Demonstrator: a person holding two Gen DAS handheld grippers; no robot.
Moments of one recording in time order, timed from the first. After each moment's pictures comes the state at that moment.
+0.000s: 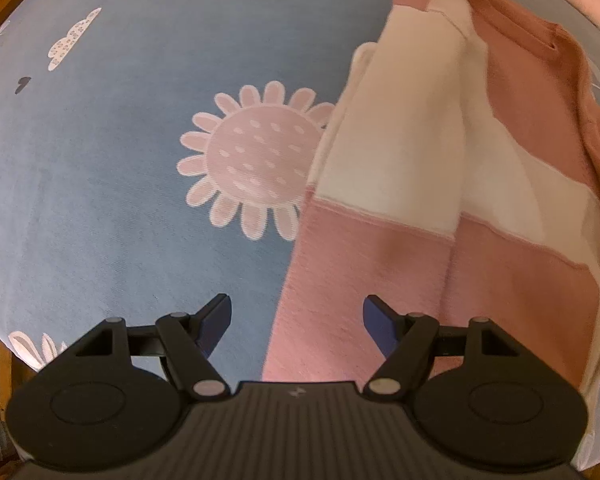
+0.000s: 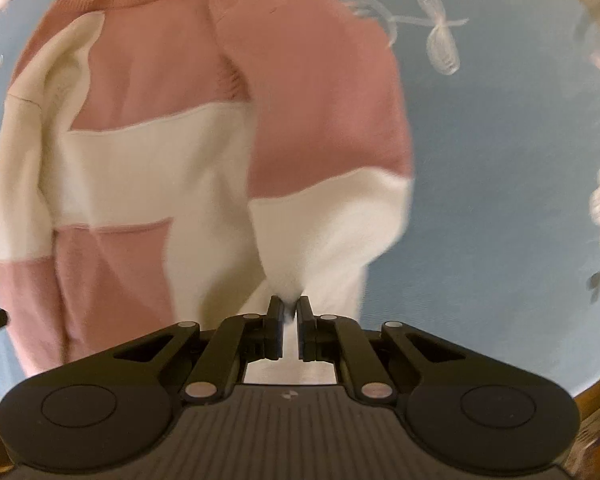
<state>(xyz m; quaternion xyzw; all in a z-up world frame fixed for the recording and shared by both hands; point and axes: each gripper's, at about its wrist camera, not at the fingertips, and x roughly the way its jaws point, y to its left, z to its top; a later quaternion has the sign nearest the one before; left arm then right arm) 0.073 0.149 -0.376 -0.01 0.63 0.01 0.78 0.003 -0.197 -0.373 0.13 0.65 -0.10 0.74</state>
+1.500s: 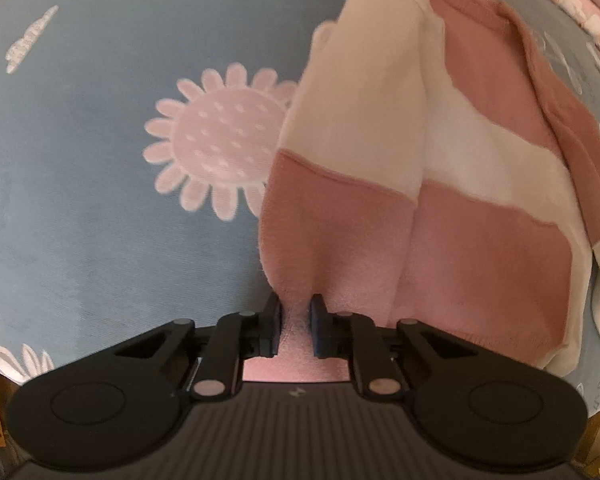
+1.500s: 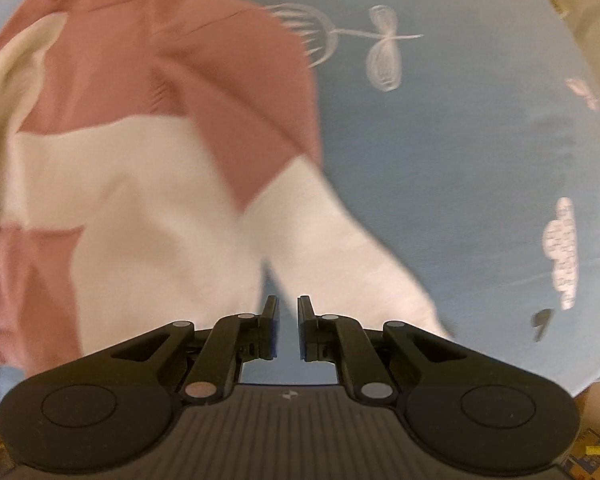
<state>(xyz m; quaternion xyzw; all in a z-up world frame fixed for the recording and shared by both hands) 0.071 0.137 -0.374 -0.01 0.64 -0.06 0.77 0.004 -0.233 -0.381 0.08 0.66 -0.10 0.74</state>
